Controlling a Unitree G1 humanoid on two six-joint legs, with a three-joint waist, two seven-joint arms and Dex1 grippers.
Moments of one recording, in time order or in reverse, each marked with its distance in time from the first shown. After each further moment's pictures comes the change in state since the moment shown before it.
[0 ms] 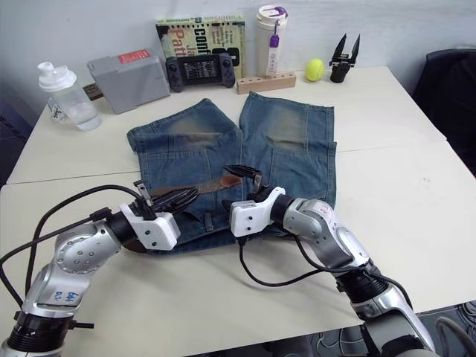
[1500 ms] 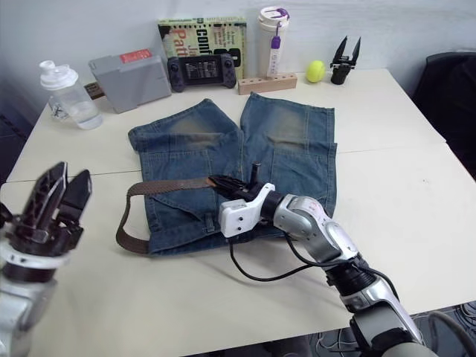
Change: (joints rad) left arm 0.465 -0.281 0.526 -0.324 -2.276 0.817 0.464; right arm -0.063 0.082 0.021 0.080 -0.074 -0.110 -0.080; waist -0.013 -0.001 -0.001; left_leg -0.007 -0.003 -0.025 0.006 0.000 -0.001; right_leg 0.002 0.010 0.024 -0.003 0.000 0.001
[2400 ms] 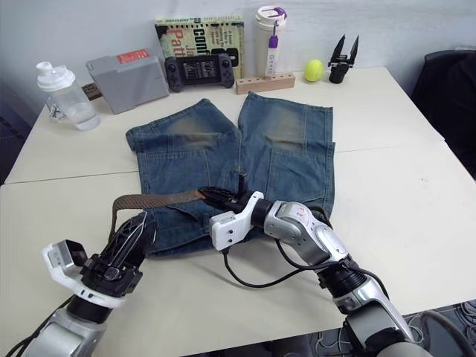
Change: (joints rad) left arm 0.171 -0.031 -0.321 -0.091 0.127 -0.109 0.125; right arm 0.010 0.029 0.036 0.026 -0.070 -0.067 -0.006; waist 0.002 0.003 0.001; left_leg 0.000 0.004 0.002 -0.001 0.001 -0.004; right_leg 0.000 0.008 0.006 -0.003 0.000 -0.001
